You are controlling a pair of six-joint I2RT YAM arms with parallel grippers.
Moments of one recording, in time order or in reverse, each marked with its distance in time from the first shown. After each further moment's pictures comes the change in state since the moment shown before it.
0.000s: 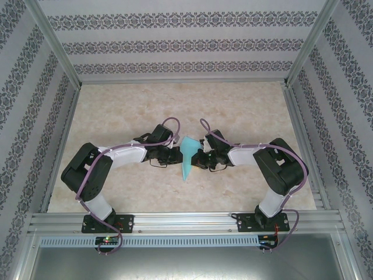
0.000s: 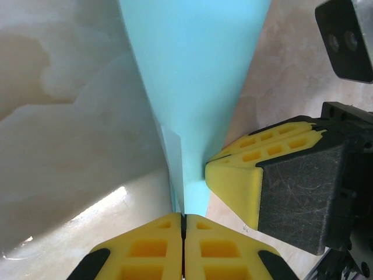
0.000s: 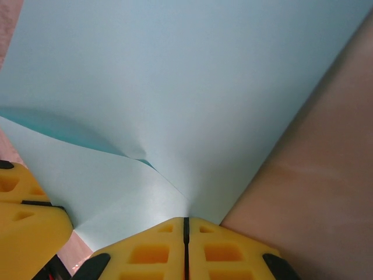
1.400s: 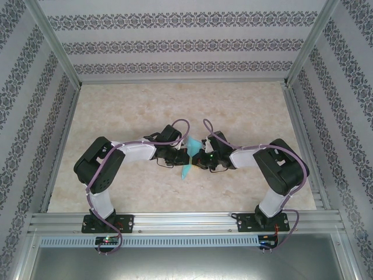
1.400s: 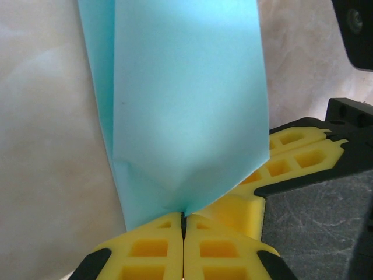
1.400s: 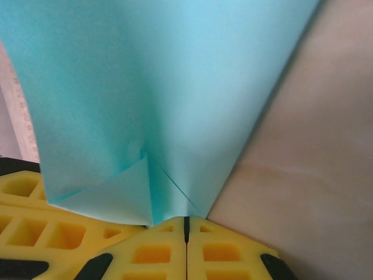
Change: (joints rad) left arm -0.047 0.133 0.092 0.003 0.029 0.021; right arm -0.019 -0.011 -0.063 0.122 -0.018 0.091
